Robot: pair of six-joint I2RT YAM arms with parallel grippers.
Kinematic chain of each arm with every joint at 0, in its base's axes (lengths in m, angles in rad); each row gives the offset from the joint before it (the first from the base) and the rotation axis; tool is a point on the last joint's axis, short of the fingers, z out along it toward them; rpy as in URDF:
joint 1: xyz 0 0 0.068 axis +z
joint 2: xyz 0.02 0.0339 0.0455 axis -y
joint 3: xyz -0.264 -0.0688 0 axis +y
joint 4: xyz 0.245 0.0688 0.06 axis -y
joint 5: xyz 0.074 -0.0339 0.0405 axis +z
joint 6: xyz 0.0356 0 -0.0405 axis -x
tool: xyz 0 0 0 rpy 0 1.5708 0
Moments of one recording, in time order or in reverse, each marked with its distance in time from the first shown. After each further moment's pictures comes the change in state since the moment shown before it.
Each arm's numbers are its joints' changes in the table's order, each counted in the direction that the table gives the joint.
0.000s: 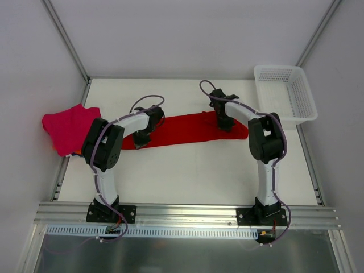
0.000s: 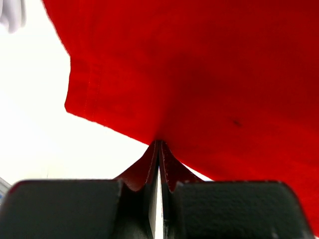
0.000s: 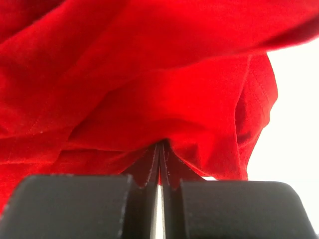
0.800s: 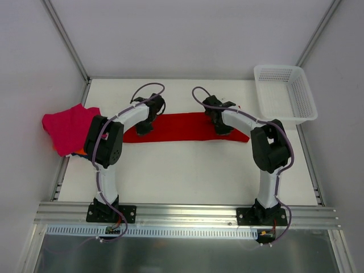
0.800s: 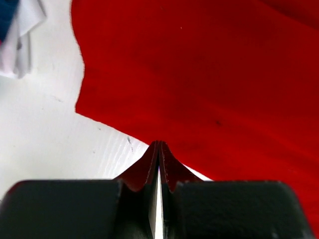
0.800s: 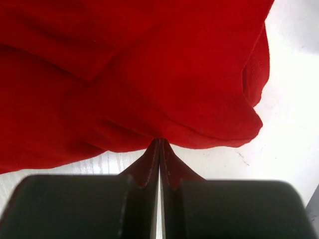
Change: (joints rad) left arm 0.019 -0.028 -0.171 -0.021 0.016 -0.038; right arm 0.118 0.156 0.157 0.032 -0.111 0.009
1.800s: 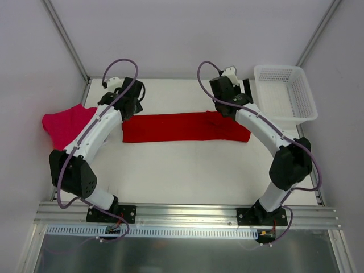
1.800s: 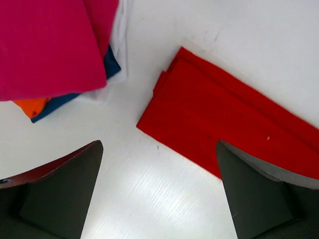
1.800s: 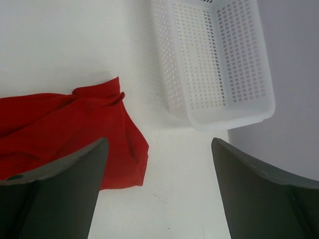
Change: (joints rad) left arm 0.084 0.438 -0.001 0.003 0.115 -0.014; right arm 0.002 0.238 -0.094 0.212 -0.377 0.280
